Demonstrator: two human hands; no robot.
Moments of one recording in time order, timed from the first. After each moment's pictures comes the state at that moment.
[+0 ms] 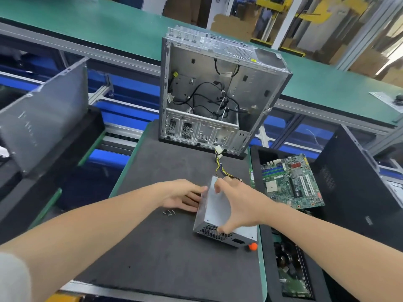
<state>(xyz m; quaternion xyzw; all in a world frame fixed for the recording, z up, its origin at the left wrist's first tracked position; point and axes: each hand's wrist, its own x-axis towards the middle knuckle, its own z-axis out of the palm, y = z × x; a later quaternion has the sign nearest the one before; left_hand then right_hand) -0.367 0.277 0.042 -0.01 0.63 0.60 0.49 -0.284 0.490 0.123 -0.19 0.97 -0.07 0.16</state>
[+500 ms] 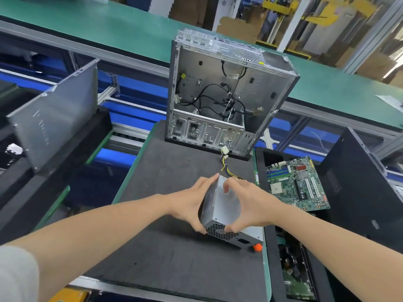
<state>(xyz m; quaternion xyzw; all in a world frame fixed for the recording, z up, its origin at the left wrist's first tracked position) -0.342 0.270 0.029 0.38 0.82 0.34 0.26 -0.282 0.499 0.127 -0.20 0.96 -0.10 0.15</state>
